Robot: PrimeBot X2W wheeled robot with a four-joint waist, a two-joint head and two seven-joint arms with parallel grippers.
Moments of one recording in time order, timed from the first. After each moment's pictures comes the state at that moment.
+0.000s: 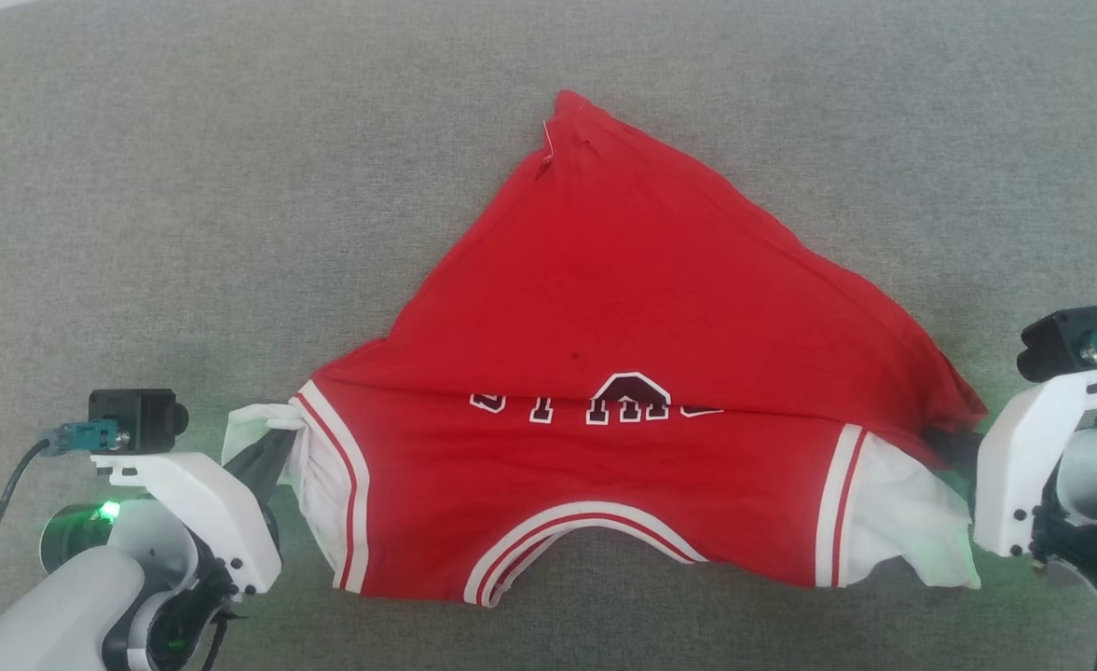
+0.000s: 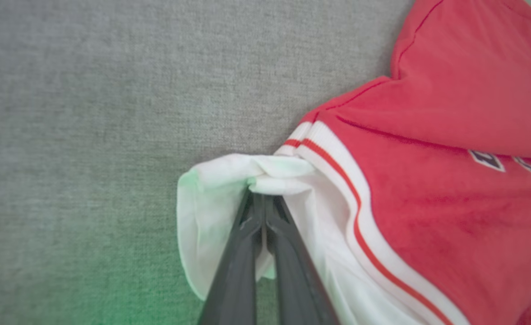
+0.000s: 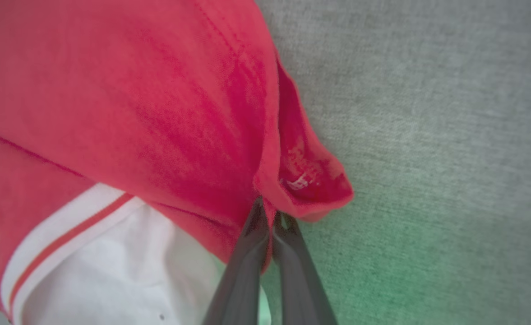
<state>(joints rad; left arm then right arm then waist) -0.41 0.73 -0.74 0.20 -1.20 0.18 0.03 -0.23 -0.35 0.00 0.01 0.56 0.13 0.90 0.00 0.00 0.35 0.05</state>
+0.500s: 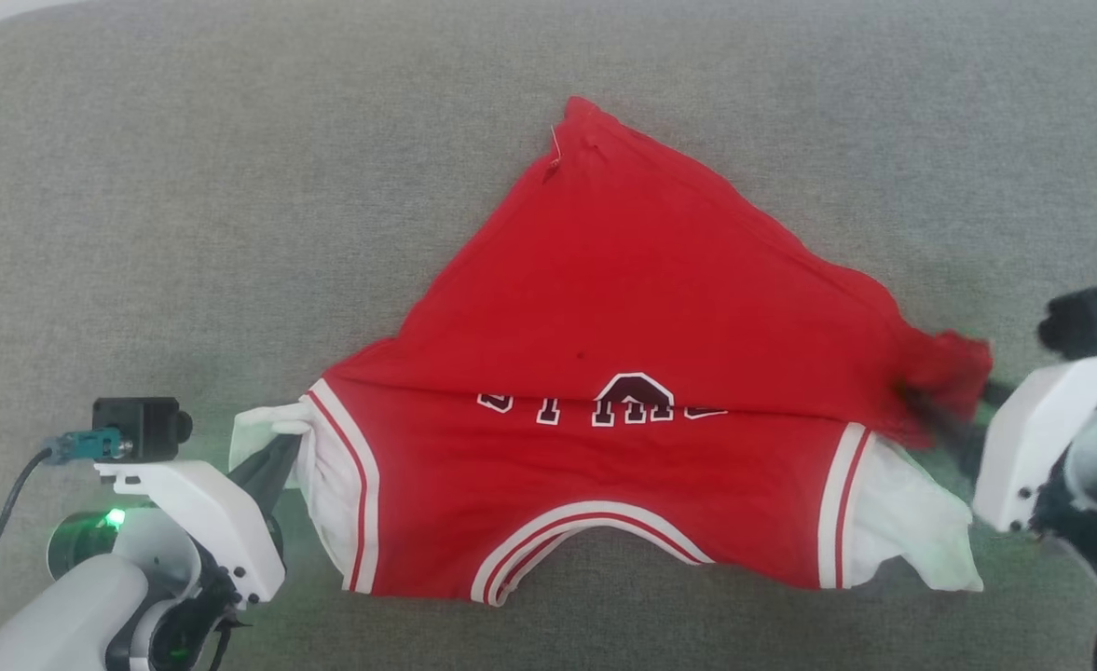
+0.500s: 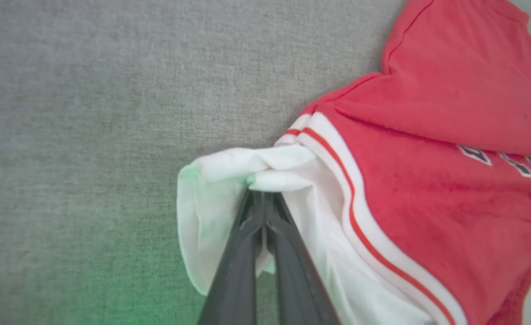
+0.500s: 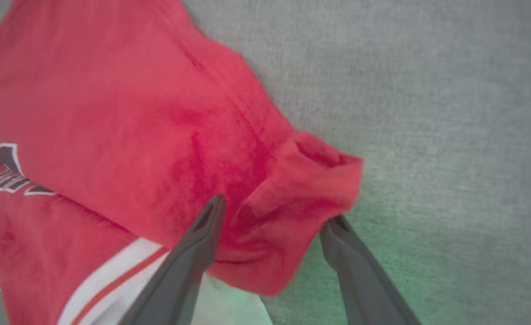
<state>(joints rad) -0.41 0.73 -0.74 0.21 -1.20 0.17 0.02 -0.24 -0.32 -0.01 0.02 0.55 0.13 0.75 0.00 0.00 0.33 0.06</state>
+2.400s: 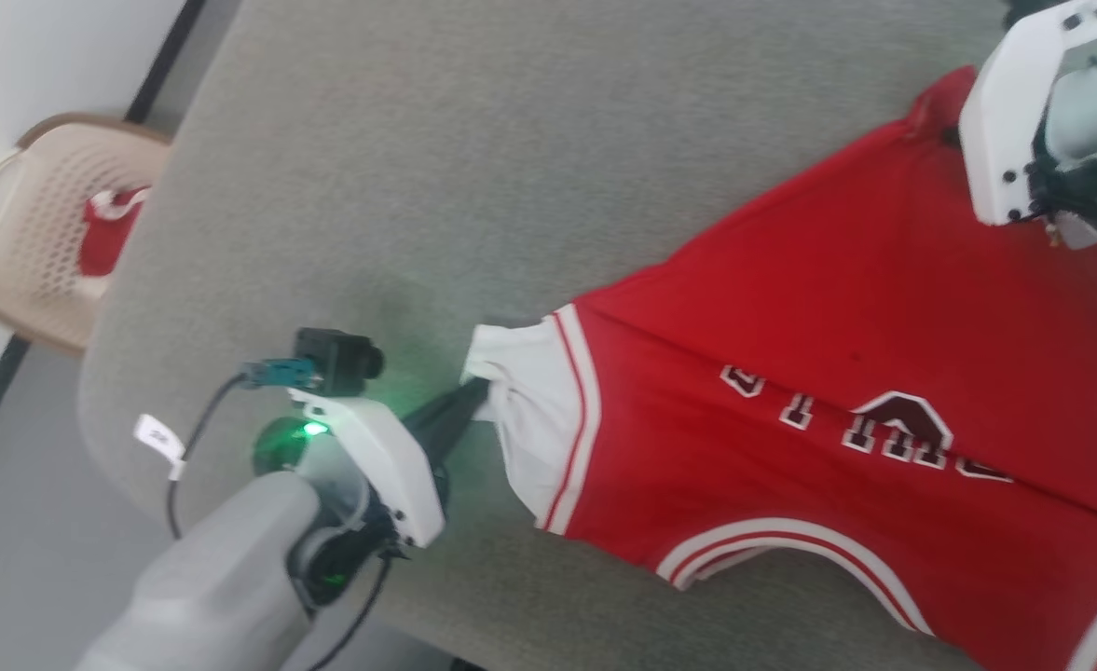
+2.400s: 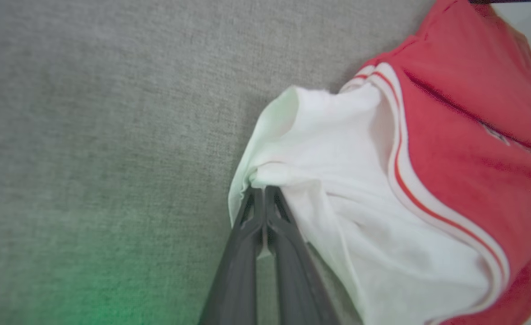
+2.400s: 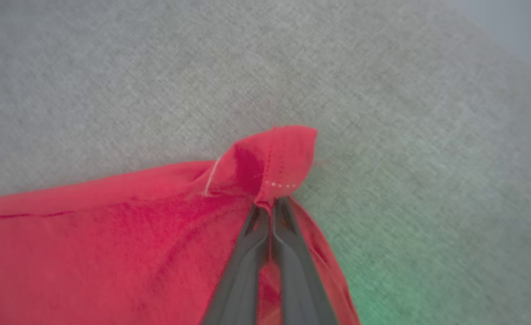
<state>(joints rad) -0.63 0.40 -0.87 0.54 -1.14 -0.08 -0.03 -1.15 -0.48 0.67 0.80 0.73 0.13 0.71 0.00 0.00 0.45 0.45</state>
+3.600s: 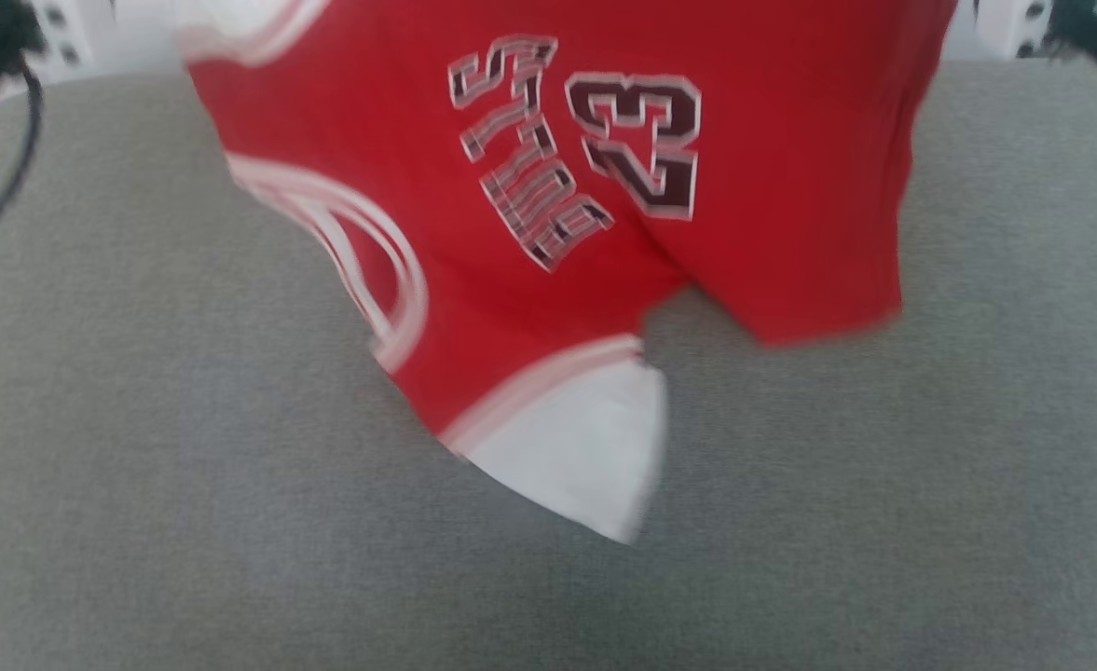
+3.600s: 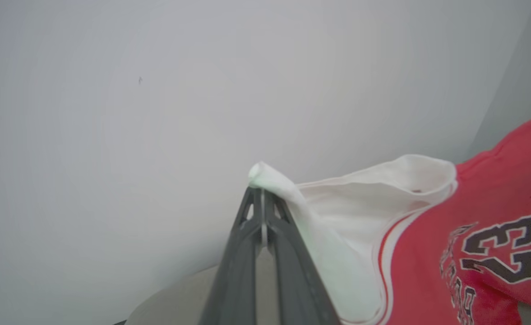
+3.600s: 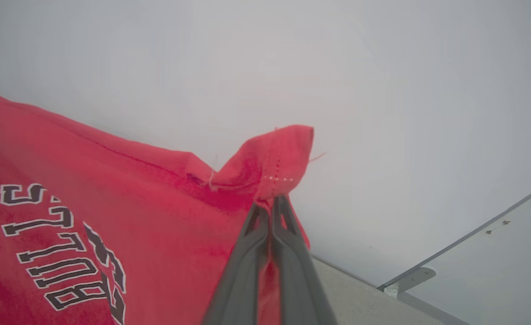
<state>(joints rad) -1.32 0.69 -0.79 0.56 -0.93 -0.04 0.26 -1.33 -0.49 0.76 0.69 0.83 0.13 0.33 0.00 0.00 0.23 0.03</state>
